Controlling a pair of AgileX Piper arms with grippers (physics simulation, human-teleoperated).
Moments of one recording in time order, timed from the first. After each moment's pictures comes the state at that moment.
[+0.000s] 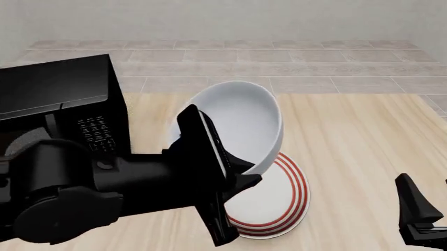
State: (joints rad) left arm -1.08 1.22 -0.88 0.23 0.28; right arm 0.00 0.03 -0.02 0.00 0.00
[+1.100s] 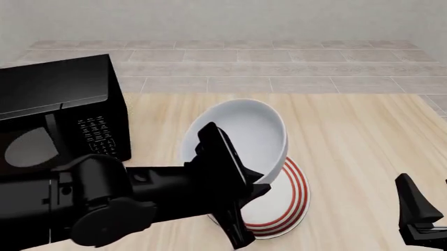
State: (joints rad) left arm -1.08 1.33 -0.84 0.11 0.23; right arm 0.00 0.03 -0.02 0.00 0.00
